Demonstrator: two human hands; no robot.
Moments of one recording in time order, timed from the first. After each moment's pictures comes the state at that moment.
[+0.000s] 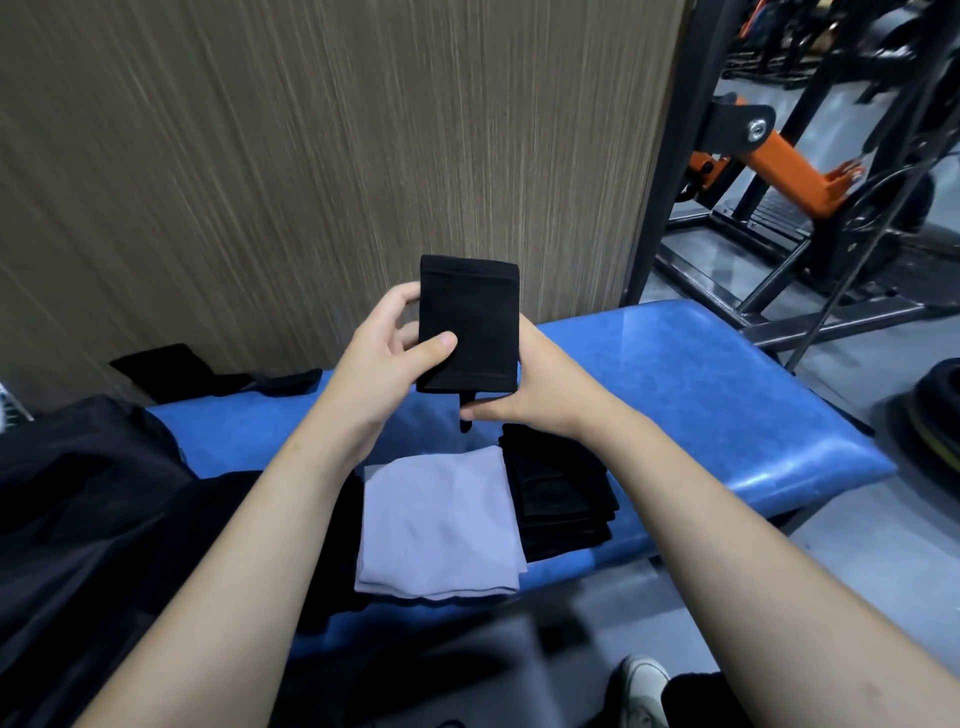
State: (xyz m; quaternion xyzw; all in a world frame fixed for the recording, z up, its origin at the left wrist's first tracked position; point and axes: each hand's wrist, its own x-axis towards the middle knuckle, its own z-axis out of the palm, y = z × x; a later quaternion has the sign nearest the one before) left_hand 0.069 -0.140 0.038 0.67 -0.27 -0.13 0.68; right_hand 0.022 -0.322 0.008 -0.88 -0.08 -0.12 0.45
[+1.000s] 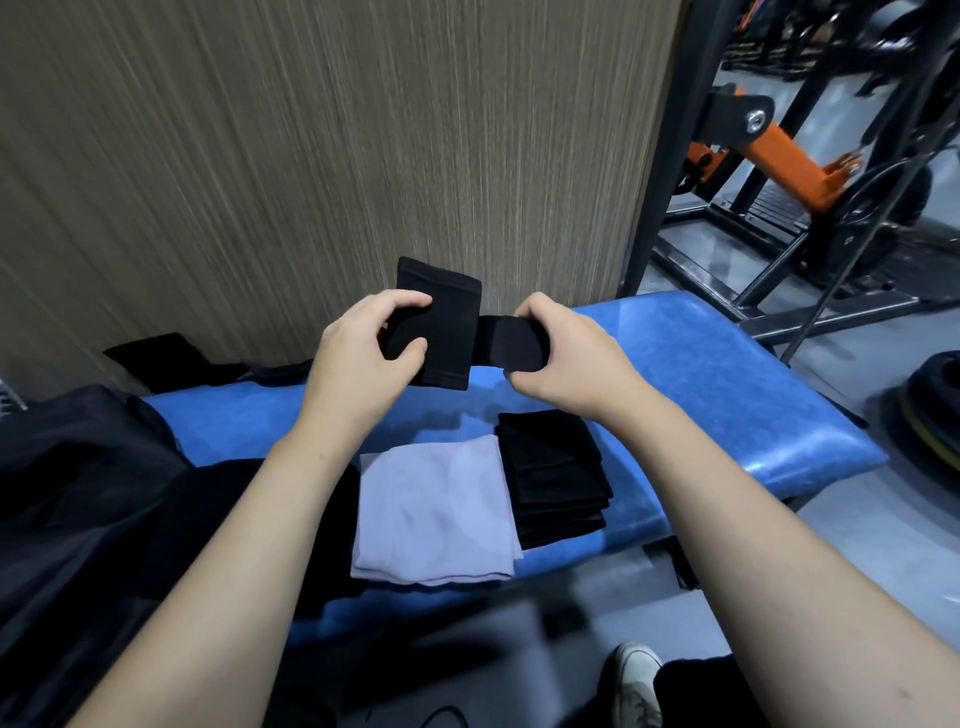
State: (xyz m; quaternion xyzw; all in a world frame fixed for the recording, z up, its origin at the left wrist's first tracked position) left_hand 0.075 -0.128 0.027 0.84 -0.28 0.13 0.44; right_hand 0.004 -0.340 0.022 -0.94 0.04 -0.14 0.30
